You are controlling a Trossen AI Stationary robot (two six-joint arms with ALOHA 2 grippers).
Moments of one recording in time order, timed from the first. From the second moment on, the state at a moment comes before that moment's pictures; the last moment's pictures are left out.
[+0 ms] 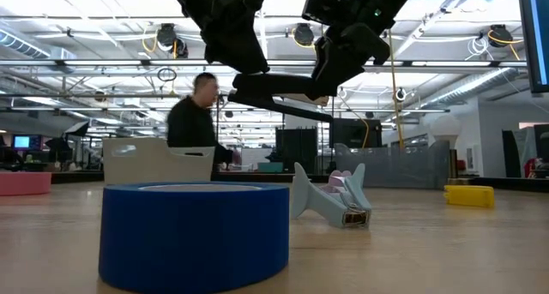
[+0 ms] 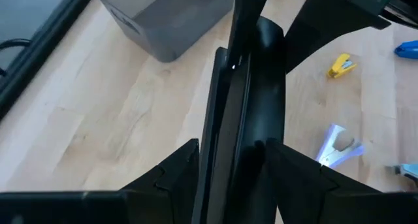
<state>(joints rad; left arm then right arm) 0.01 1.55 1.21 -0.45 -0.17 -0.19 0.03 1.55 1.13 -0.43 0.26 -0.25</state>
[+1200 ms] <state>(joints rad) 0.02 1.55 1.21 -0.45 -0.13 -0.10 0.04 1.55 1.13 -0.34 0.21 -0.25</state>
